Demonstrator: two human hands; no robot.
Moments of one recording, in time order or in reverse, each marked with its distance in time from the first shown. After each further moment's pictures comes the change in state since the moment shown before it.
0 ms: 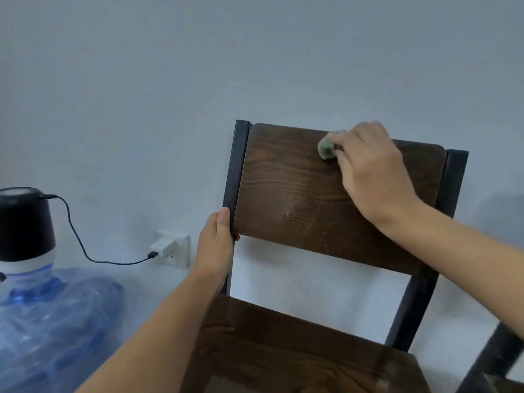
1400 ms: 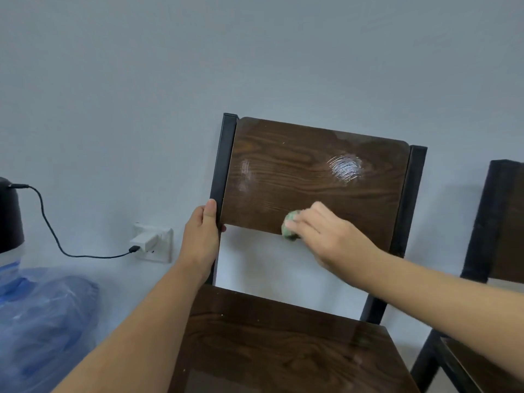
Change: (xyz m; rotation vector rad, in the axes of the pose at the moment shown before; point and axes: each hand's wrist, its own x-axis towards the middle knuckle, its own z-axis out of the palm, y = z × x) left_hand 0.001 -0.008 -0.008 -0.095 -0.069 -0.054; right_hand -0.091 -0.045 0.001 -0.034 -0.364 -0.353
